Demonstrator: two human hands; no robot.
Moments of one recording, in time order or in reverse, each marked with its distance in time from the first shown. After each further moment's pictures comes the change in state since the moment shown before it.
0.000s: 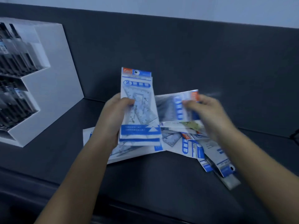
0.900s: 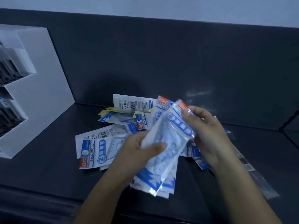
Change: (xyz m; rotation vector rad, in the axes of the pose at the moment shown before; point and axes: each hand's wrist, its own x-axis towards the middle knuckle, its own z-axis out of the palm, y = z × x) left_hand -0.044 -0.046 0.016 0.238 -0.367 -0.030; right_hand -0.037 0.018 0.000 0.295 0.136 0.144
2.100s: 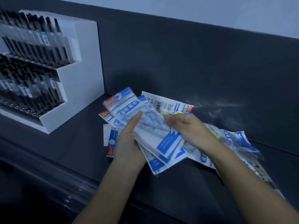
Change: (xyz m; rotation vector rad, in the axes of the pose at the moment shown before) left_hand 0.013 -0.013 -0.044 -1.134 0.121 -0.083; right_hand 0.035 0.018 0.064 -0.756 -0.577 -0.219
